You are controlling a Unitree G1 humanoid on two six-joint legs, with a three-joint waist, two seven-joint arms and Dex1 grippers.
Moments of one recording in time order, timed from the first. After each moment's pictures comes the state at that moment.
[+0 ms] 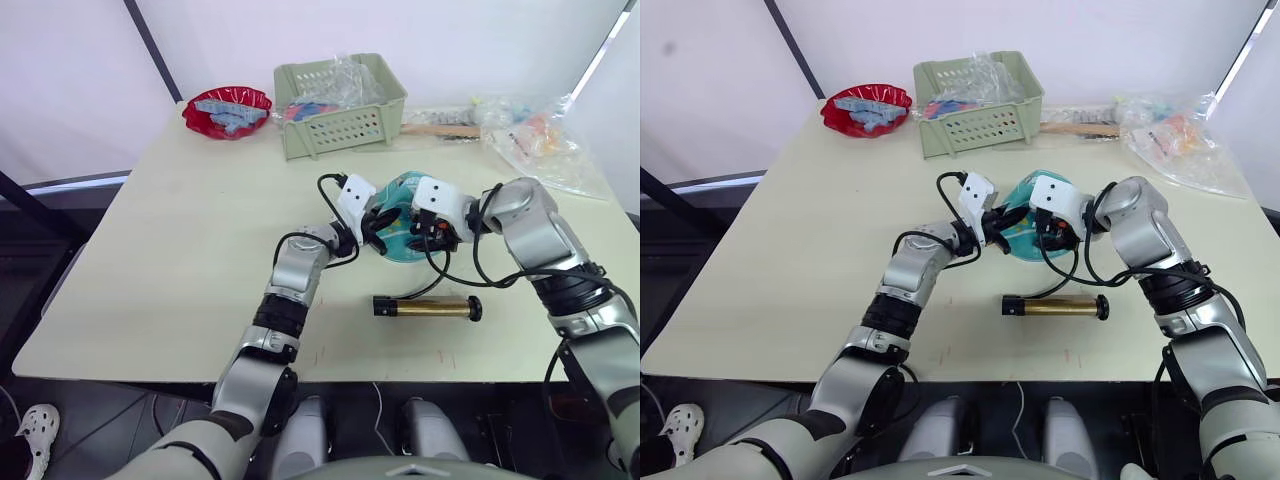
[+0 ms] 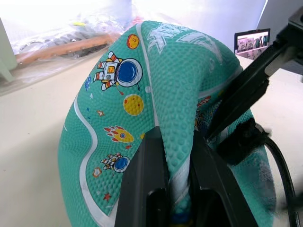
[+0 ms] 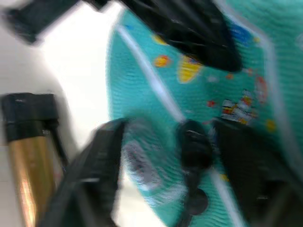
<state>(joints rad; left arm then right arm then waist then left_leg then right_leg) -0.73 0.04 -0.09 0.45 -0.07 0.27 -0.70 -0.78 -0.57 0.32 0.06 -0.14 0.67 1.20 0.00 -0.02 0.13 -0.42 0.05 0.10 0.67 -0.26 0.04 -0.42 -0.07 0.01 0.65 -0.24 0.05</state>
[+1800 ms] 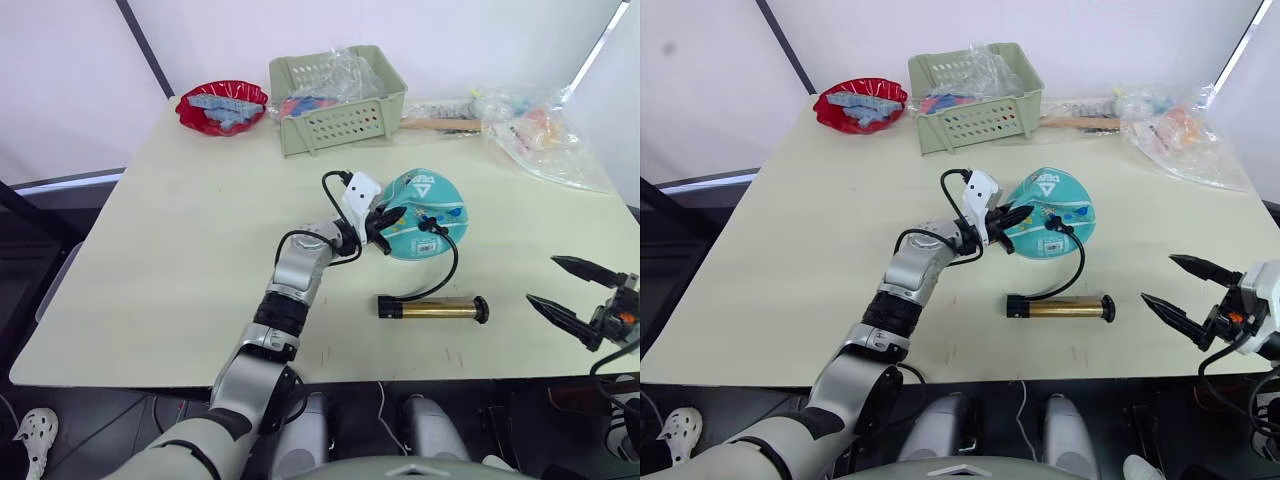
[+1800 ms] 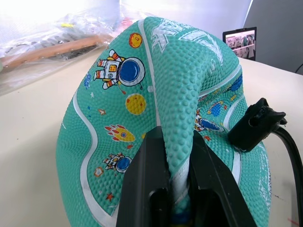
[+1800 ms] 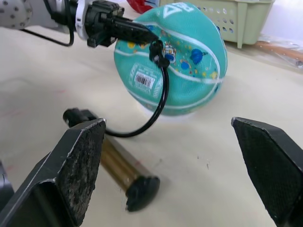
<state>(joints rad) -0.73 0.05 -0.13 0.44 -0.09 0.25 -0.69 0.18 -0.65 -0.54 -0.11 0.57 0.09 1.23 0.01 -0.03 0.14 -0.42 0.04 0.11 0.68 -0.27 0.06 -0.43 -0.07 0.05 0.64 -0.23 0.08</state>
